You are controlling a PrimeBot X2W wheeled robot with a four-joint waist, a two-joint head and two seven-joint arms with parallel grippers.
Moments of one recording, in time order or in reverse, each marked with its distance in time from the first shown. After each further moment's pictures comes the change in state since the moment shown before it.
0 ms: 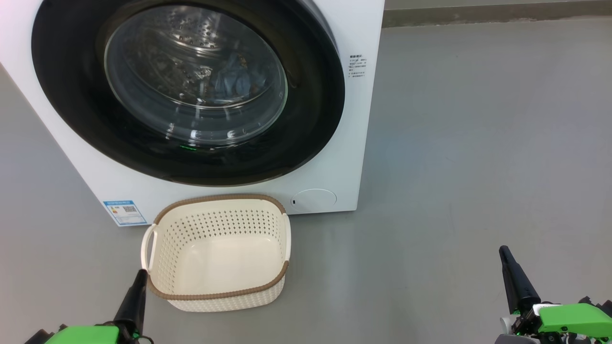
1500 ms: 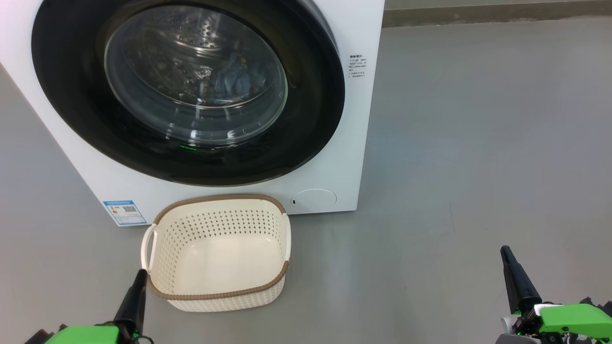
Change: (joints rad) left arm 0.000 0.000 0.000 0.000 0.000 0.000 0.000; right arm 0.000 0.004 -0.009 0.000 0.000 0.000 0.000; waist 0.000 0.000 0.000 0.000
